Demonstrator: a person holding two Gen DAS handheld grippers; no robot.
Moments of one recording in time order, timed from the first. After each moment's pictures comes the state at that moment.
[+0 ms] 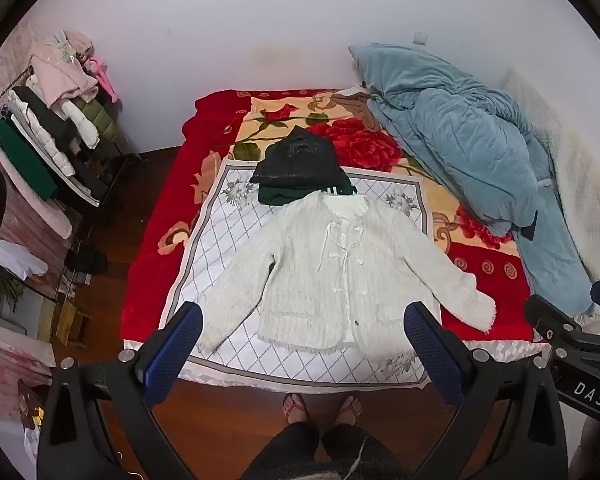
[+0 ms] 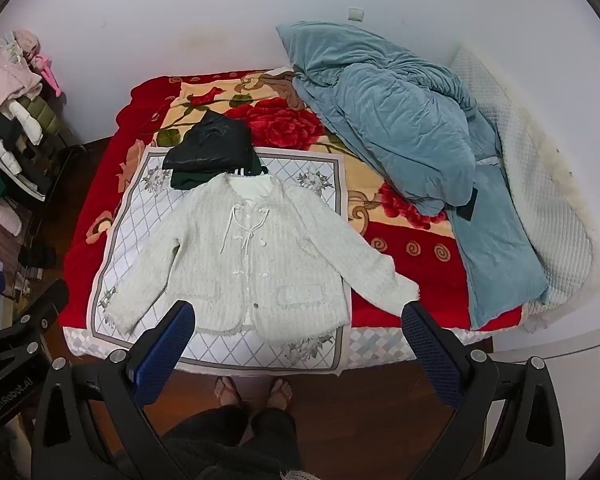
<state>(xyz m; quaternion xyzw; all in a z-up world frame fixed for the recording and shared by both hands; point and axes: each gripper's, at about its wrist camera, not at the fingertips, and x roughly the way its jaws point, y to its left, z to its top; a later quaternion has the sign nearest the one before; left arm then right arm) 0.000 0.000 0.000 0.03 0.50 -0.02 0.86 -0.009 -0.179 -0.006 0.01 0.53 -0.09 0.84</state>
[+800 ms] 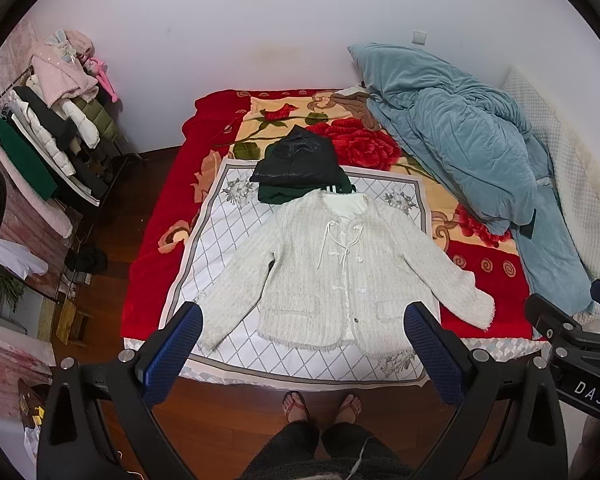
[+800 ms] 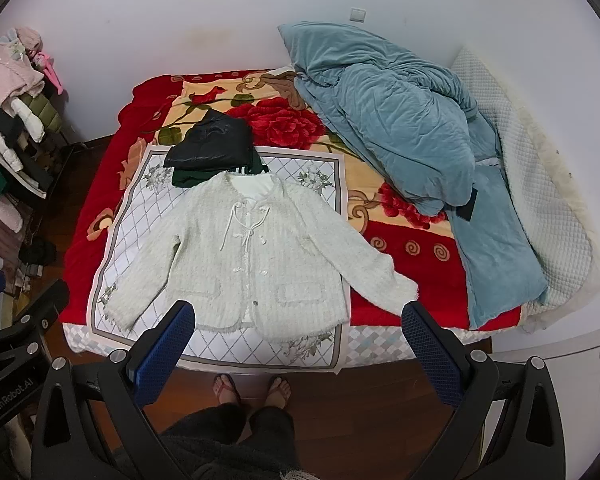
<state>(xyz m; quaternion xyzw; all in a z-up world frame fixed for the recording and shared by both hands) 0.002 0.000 -0.002 0.03 0.50 -0.02 0.86 -0.011 -0.181 -0.001 0.01 0.53 -0.09 0.84</state>
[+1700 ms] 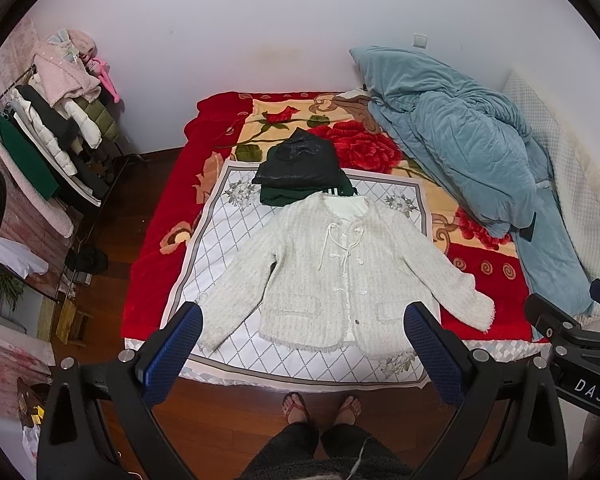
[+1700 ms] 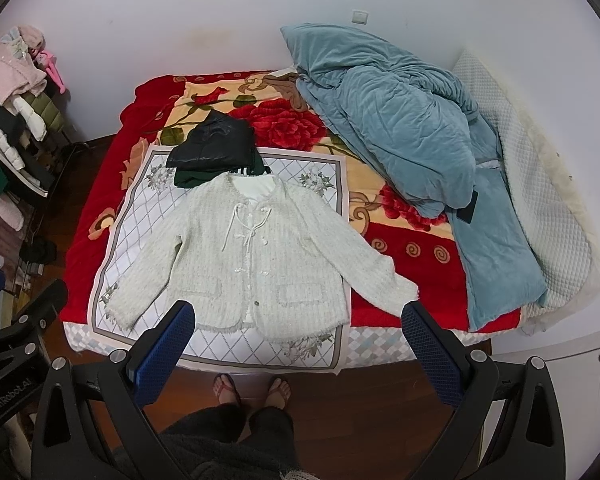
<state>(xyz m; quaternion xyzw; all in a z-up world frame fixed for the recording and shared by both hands) -0.008 0.005 0.008 0.03 0.50 -0.02 0.87 -0.012 -0.176 0.003 0.01 0.53 -0.09 0.84</state>
